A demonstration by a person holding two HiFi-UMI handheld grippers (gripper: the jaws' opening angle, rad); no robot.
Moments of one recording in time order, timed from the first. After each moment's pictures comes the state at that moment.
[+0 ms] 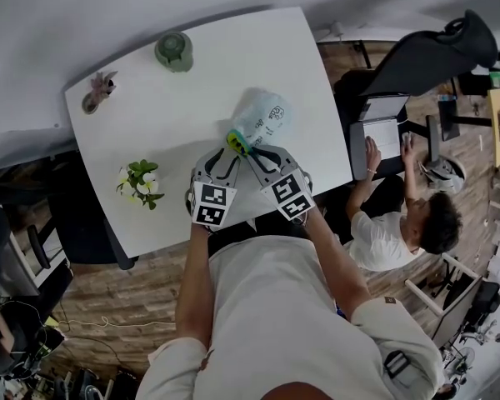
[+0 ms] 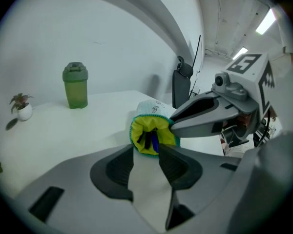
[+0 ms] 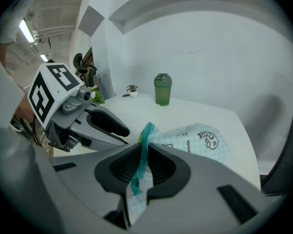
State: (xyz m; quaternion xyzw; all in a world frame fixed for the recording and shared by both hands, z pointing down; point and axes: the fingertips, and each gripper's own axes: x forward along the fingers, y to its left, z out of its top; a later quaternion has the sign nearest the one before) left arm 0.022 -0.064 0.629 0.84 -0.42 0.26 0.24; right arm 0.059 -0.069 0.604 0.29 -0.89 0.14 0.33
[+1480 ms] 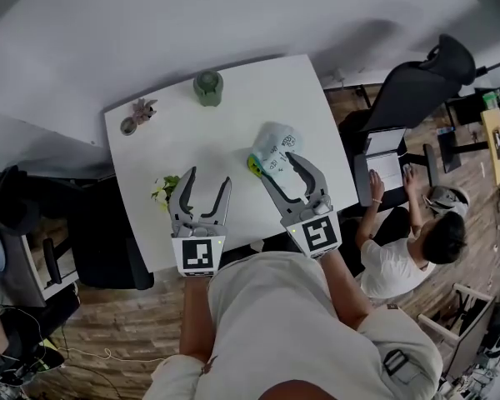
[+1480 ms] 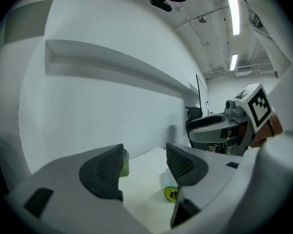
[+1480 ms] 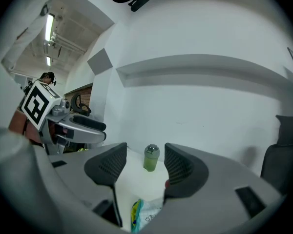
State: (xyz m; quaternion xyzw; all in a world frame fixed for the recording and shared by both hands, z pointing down) left arm -0.084 -0.049 0.382 0.82 -0.56 0.07 0.03; right arm 0.025 -0.065 0.367 0.40 -0.91 -0.04 0.10
